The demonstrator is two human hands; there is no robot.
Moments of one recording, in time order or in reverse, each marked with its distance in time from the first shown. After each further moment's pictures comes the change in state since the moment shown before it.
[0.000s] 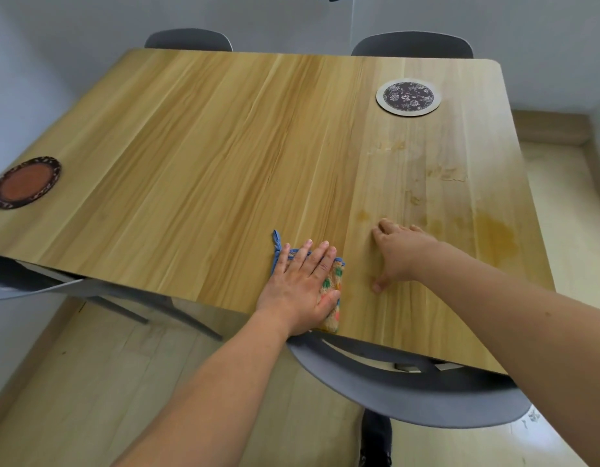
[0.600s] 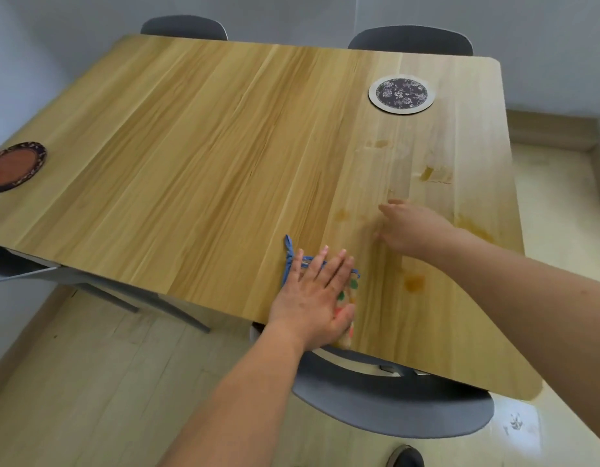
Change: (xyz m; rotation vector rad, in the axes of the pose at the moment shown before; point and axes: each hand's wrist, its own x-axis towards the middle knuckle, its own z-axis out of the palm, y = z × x) left_hand 0.011 0.072 -0.001 -0.012 0.004 0.027; right_hand 0.012 0.059 -0.007 0.252 0.279 -0.011
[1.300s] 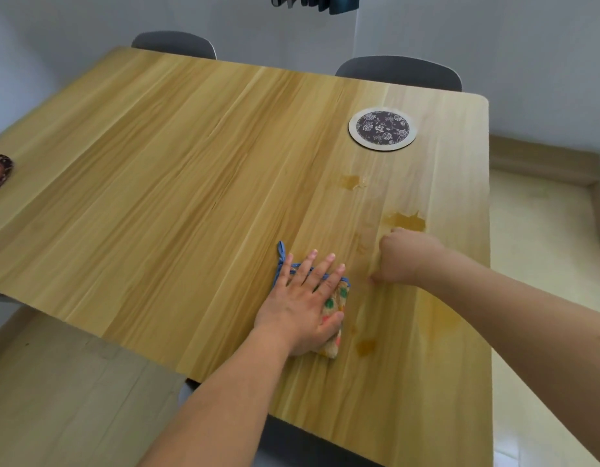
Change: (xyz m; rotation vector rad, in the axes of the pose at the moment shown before) left_hand 0.098 0.022 -0.024 0.004 -0.017 -0.075; right_hand 0.048 0.069 -0.034 -0.275 -0.158 -0.019
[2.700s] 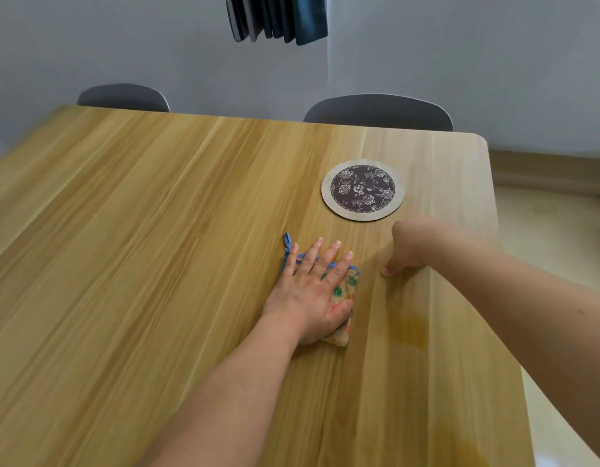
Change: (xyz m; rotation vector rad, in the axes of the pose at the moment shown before) left_hand 0.220 -0.045 -0.054 0.047 0.019 0.044; right_hand 0.183 0.106 -0.077 0.035 -0.086 0.133
